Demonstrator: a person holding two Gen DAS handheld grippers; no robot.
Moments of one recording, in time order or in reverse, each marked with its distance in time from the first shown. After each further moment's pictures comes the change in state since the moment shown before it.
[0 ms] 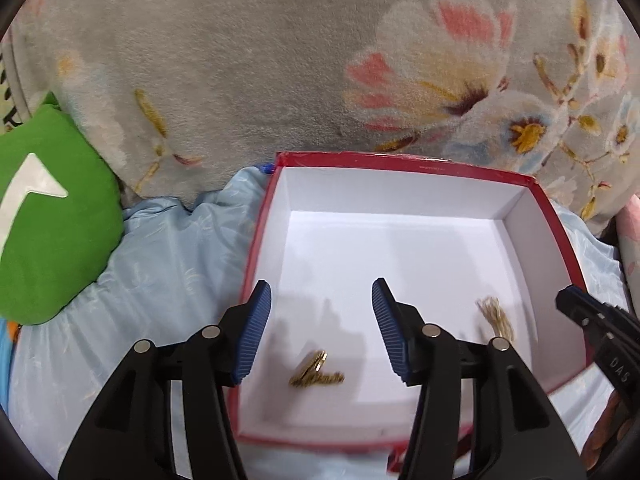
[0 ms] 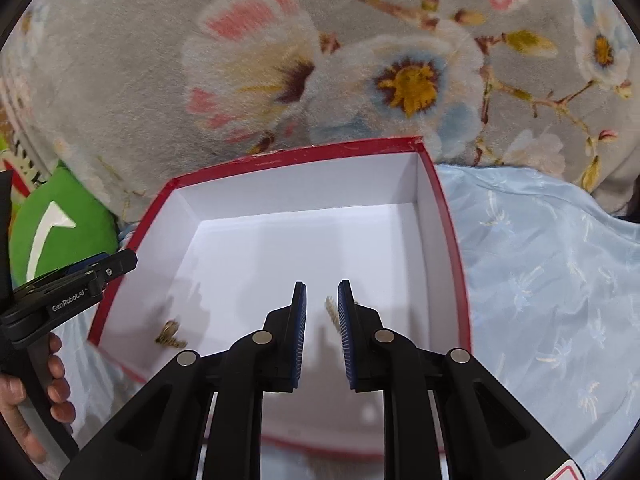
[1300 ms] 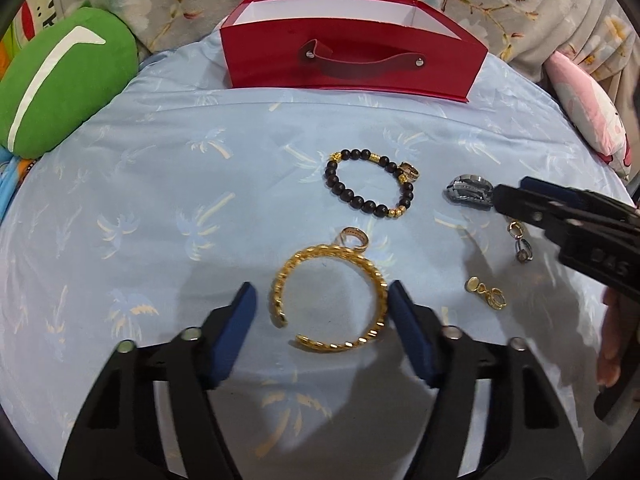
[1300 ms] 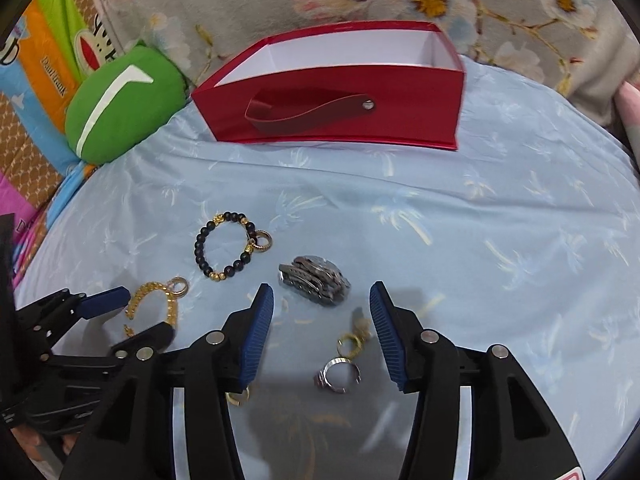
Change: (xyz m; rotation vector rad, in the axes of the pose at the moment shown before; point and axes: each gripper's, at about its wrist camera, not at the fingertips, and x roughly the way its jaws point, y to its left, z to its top) left arm -0.130 -0.017 -0.279 0.086 0.204 -0.098; right arm -0.093 0.043 -0.210 -0.106 0.212 0.051
